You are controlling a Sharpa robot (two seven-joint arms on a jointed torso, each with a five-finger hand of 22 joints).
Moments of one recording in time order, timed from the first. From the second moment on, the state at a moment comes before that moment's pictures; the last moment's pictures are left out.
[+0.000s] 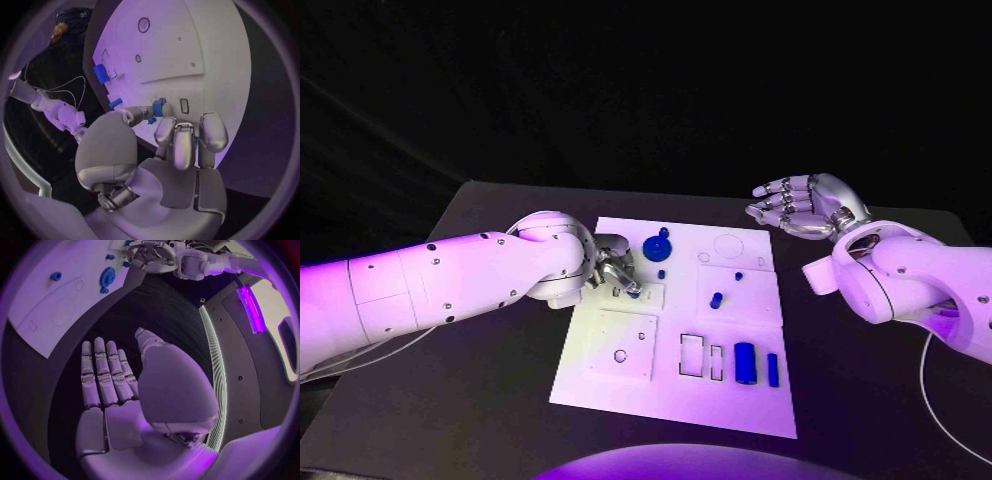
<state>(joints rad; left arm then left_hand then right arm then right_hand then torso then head) 1.23 -0.74 -0.08 1.52 -1.12 0.11 -0.51 1.05 -0.23 0.78 0.17 0.40 0.82 0.05 0.93 0.64 1.35 -0.03 1.31 1.09 1.47 -0.08 1.49 1.31 0.11 1.29 0.03 1.39 1.12 1.29 -0.94 -0.16 1.64 -0.55 -0.63 0.13 1.42 -0.19 0.24 0.28 0.24 0.78 0.20 0.26 0.30 0.93 0.19 0.30 0.17 0.95 0.14 0.29 0.27 0.17 0.82 0.27 0.08 0.42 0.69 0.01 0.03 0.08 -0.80</state>
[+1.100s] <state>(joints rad) 1.22 -0.74 -0.08 1.53 -1.15 0.11 -0.51 1.04 -0.22 0.78 0.16 0.44 0.83 0.06 0.93 0.64 1.37 -0.04 1.32 1.11 1.47 -0.09 1.49 1.31 0.11 1.31 0.02 1.40 1.15 1.29 -0.94 -0.16 1.64 -0.54 -0.63 0.14 1.42 -0.19 0.23 0.28 0.24 0.78 0.20 0.26 0.29 0.93 0.19 0.30 0.16 0.94 0.15 0.27 0.26 0.17 0.82 0.27 0.07 0.40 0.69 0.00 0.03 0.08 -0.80</state>
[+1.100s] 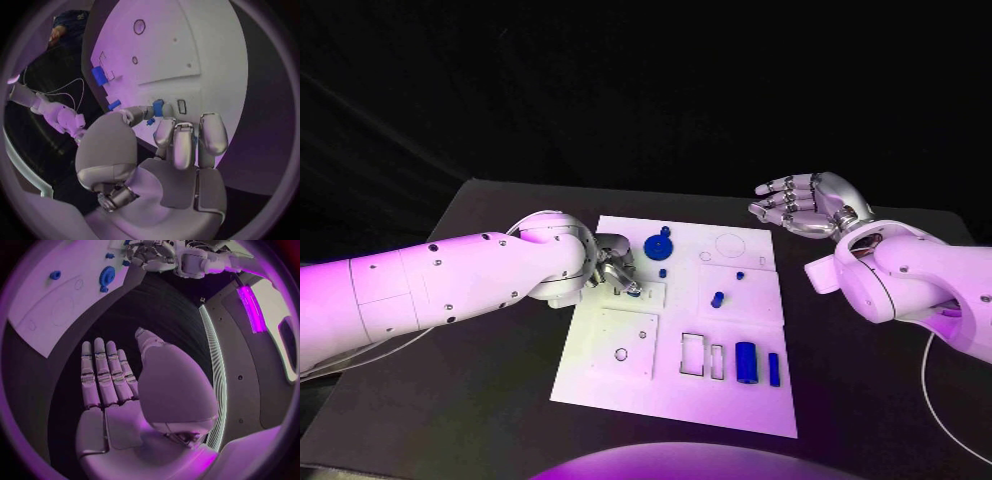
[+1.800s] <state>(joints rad) 1.22 -0.73 -0.08 1.51 -1.13 0.11 -0.51 0.97 -0.21 0.80 0.13 0.41 0.85 0.04 0.92 0.63 1.37 -0.05 1.31 1.10 1.46 -0.09 1.49 1.31 0.11 1.32 0.02 1.40 1.15 1.28 -0.94 -0.16 1.63 -0.54 -0.63 0.14 1.42 -0.19 0.22 0.28 0.24 0.78 0.20 0.26 0.29 0.92 0.19 0.30 0.14 0.94 0.16 0.25 0.25 0.17 0.81 0.27 0.07 0.39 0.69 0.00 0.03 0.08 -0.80</state>
